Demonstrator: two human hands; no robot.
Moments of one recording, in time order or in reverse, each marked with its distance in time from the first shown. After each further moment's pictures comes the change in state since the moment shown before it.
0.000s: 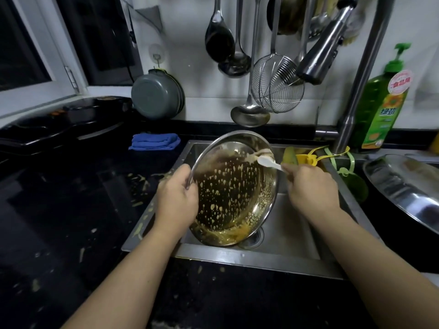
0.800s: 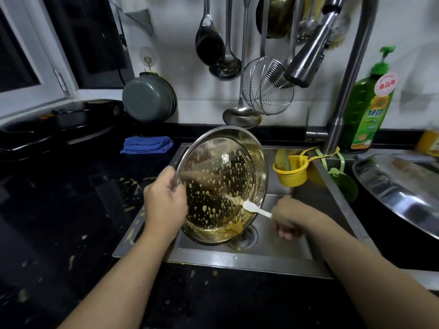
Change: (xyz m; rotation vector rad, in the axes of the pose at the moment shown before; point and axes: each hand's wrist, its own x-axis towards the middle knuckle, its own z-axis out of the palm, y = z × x) left_hand 0.000 0.008 -0.001 -0.061 0.084 -0.071; right_hand -0.002 0.000 0.021 0.336 -0.894 0.316
